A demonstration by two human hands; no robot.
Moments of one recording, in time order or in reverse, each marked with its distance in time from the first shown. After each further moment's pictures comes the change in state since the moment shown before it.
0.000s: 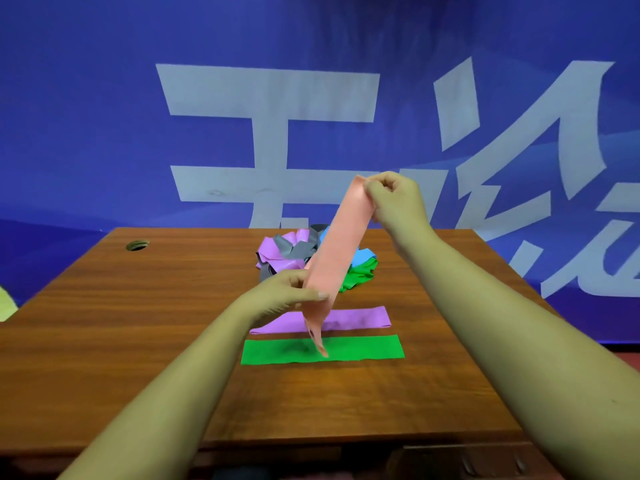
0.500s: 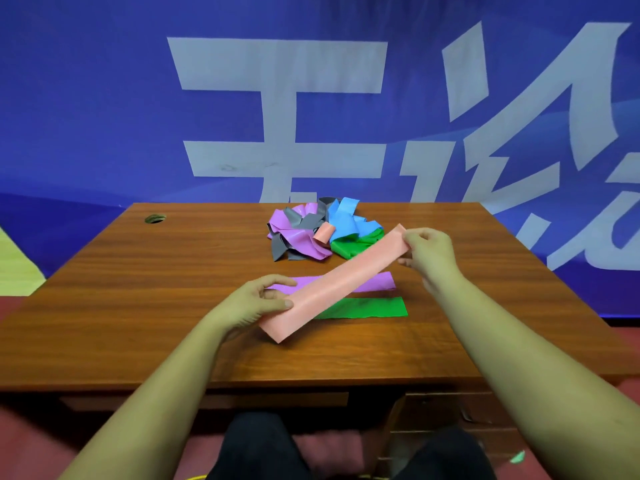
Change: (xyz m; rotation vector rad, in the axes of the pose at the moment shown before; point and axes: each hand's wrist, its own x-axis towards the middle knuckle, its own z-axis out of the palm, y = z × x) left_hand -0.074 -0.075 -0.019 -0.085 0.133 -0.123; right_hand -0.080 0.097 -0.042 0.122 0.105 0.403
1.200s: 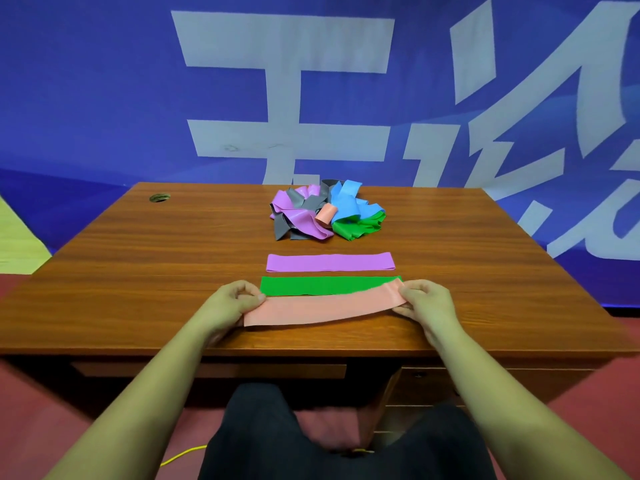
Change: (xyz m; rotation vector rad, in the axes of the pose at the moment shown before) left_hand -0.042 -0.043 -0.008 -0.015 0.320 -0.167; right_hand -0.058 0.100 -0.036 -0.025 -0.076 0.288
